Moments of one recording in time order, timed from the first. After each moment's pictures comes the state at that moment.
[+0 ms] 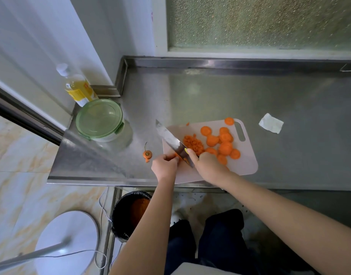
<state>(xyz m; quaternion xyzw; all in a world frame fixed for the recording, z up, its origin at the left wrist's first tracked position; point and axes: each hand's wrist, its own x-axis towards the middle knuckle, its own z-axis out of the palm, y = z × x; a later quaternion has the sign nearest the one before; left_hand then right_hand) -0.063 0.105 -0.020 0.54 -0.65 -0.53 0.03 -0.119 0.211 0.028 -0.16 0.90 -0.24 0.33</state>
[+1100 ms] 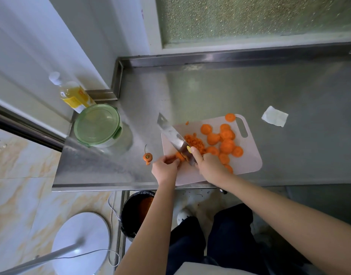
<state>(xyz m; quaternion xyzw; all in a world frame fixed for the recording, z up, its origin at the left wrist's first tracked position) -0.062 0.105 -0.018 0.54 -0.66 -0.52 0.03 -0.124 0.215 0.008 -0.12 0.88 -0.32 0.34</state>
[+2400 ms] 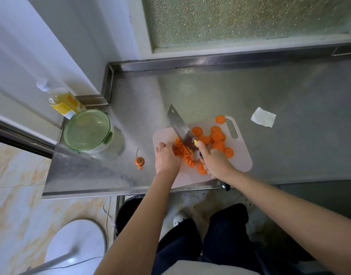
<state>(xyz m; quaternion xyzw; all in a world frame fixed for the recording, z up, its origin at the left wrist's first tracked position) -0.103 0.104 -0.027 0.33 -0.89 -0.32 -0.06 -0.149 0.243 0.006 -0.06 0.84 -0.42 0.34</state>
